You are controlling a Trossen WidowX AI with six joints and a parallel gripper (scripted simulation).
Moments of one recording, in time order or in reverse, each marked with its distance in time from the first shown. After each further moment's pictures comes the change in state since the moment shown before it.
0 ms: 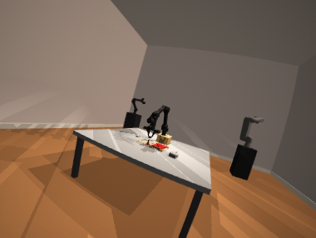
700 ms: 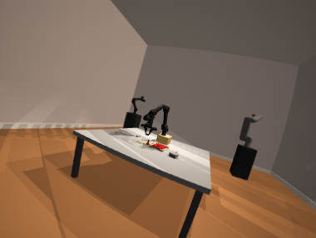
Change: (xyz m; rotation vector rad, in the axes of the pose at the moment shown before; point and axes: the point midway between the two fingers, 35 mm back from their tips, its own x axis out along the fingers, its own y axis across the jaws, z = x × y) arm -0.011 -0.052 -0.026 -0.001 -0.006 -0.008
